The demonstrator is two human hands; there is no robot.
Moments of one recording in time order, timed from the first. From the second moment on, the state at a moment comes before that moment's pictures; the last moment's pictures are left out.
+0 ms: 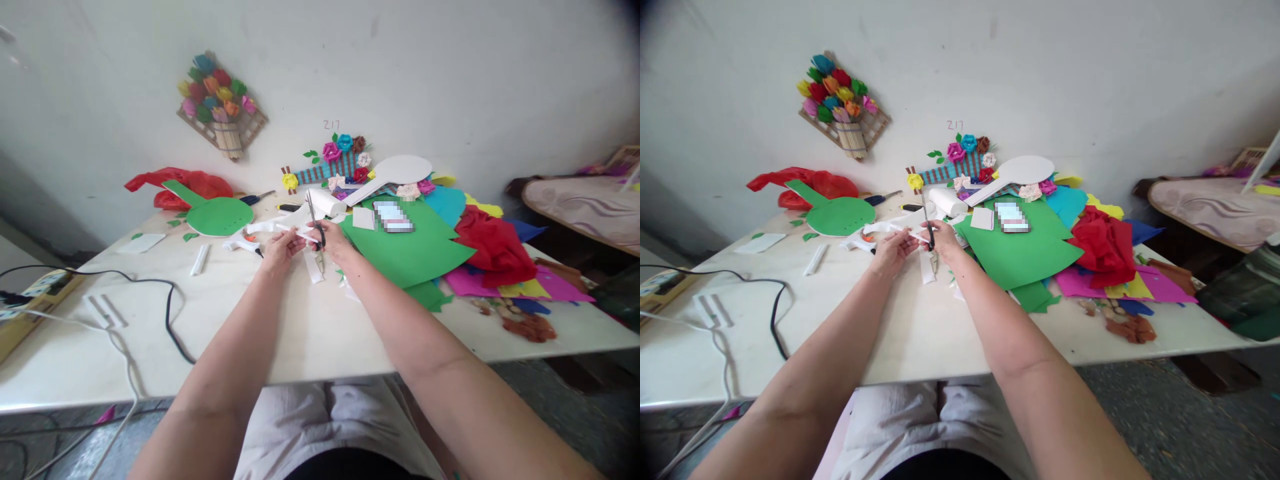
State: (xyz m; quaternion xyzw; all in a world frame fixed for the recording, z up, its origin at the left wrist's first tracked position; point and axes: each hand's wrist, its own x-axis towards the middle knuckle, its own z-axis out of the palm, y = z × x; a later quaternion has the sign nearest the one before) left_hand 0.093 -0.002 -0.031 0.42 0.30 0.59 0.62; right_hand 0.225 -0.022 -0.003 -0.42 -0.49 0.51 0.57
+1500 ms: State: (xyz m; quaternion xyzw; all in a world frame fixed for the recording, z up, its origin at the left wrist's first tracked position) left_hand 0.069 0.015 -0.028 0.35 0.36 0.61 0.61; right_hand 0.280 -0.014 0.005 -0.50 -0.85 -0.06 0.17
